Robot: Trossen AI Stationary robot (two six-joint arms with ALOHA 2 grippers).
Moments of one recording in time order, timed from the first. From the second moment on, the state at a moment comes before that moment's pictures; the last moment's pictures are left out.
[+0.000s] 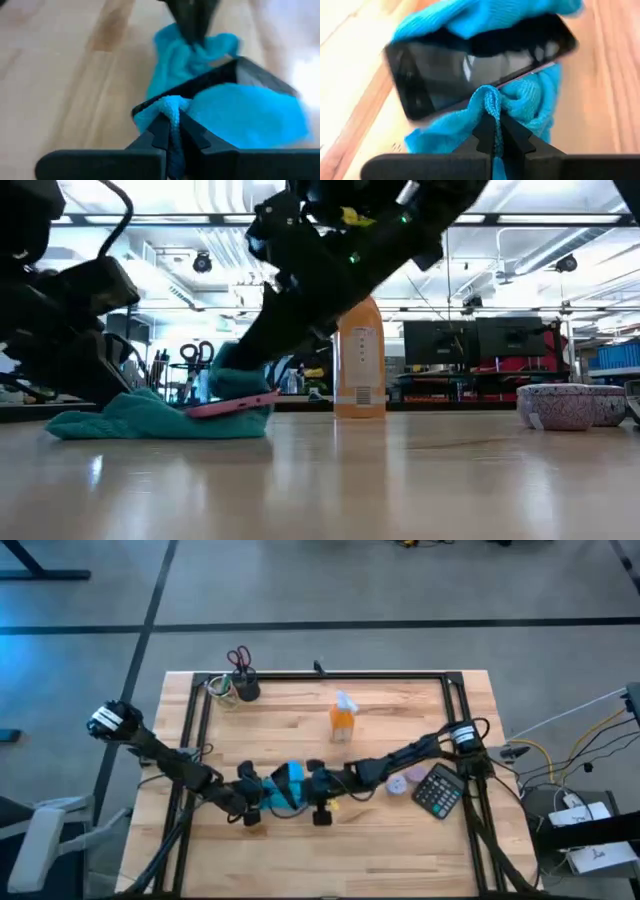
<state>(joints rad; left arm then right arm) -0.55 1.37 0.30 0.25 -0.53 -0.61 0.19 2.07 1.30 0.13 0.01 0.06</state>
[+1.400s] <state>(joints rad) -0.43 1.57 0.35 0.46 -0.57 -0.59 0.23 2.30 1.39 0.22 -0.27 -0.07</state>
